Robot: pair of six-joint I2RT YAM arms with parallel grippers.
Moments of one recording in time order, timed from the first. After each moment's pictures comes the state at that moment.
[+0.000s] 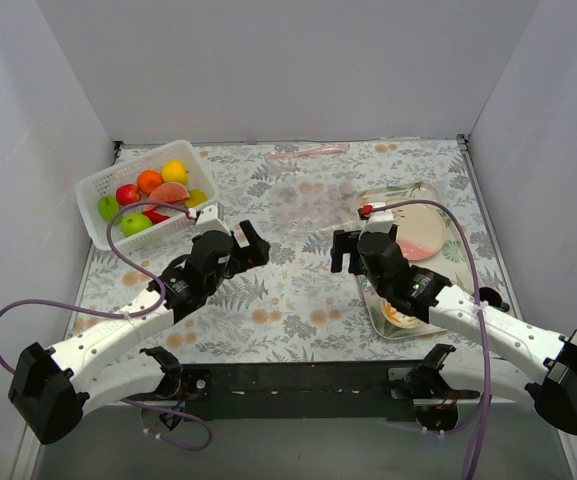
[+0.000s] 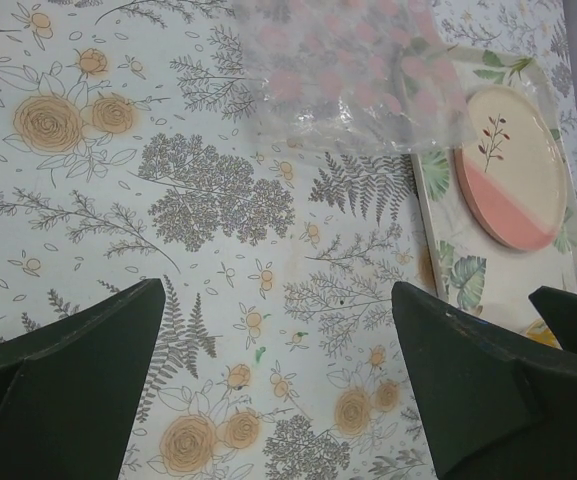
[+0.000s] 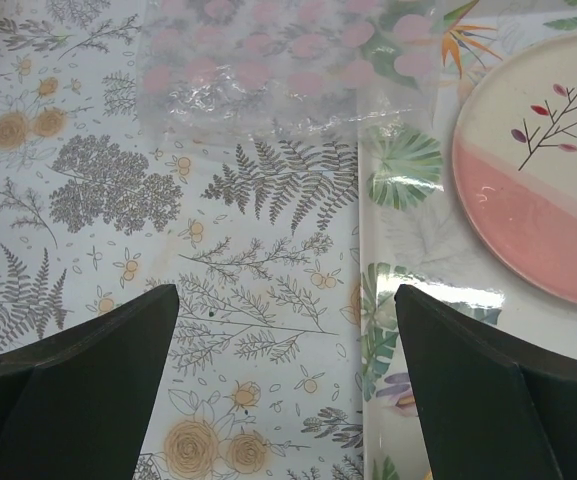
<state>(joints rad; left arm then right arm) -0.73 1.00 0.67 -0.16 -0.36 -0.77 0.86 1.02 0.69 -0.19 0.49 0.42</state>
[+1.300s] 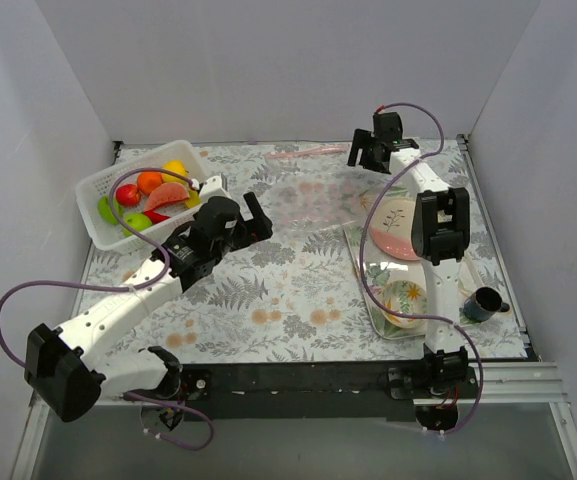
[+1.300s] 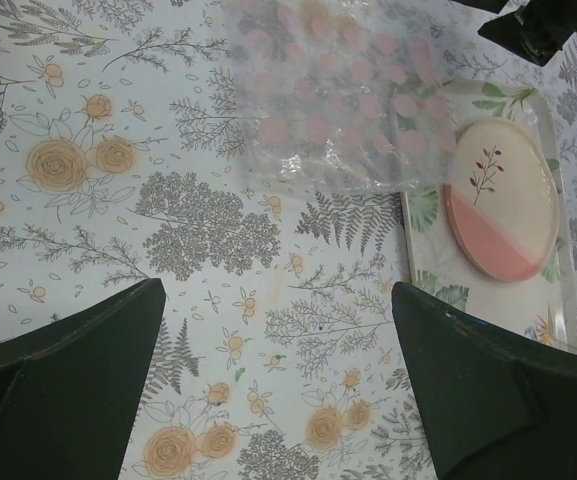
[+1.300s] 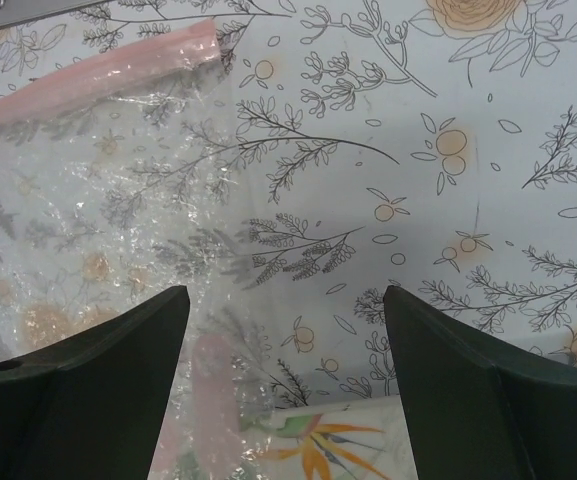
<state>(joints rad) -0.67 1.16 0.98 -0.36 -0.34 -0.77 0.22 2.38 2.07 -0.45 0.03 0.34</state>
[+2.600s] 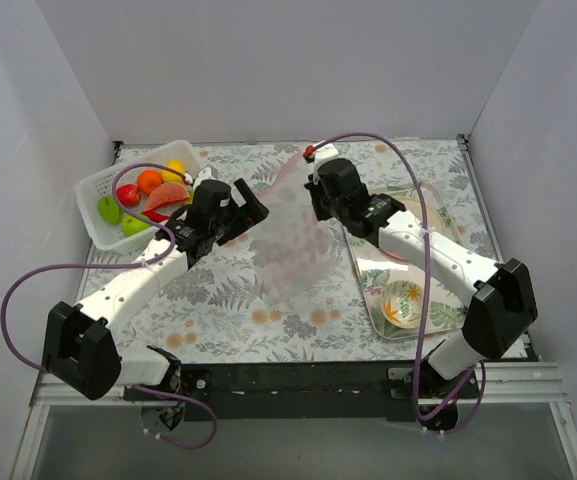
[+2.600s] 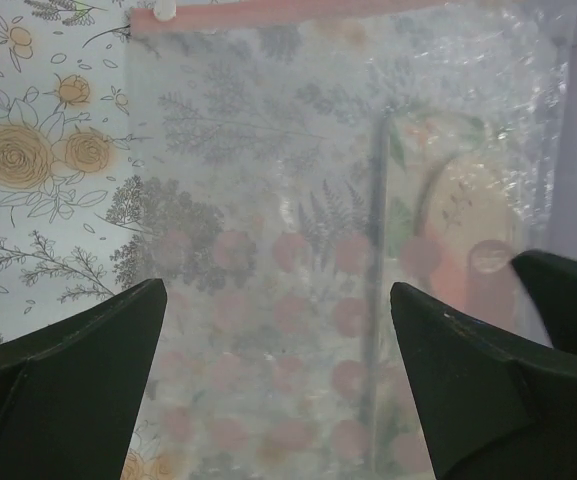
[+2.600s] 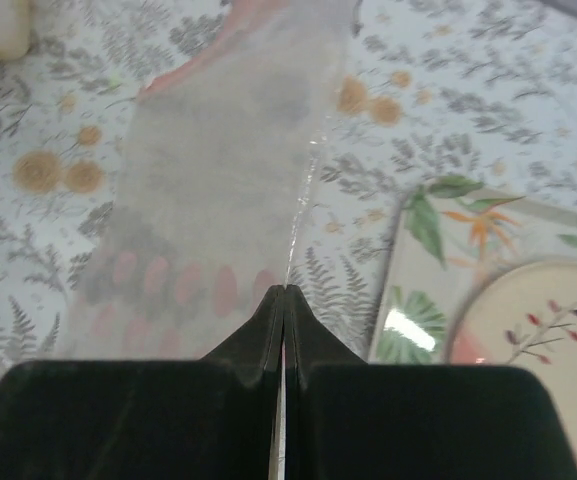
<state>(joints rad) -0.50 1.31 1.03 -0.31 -0.13 -0.89 0.75 1.55 1.30 -0.33 0.21 0.13</state>
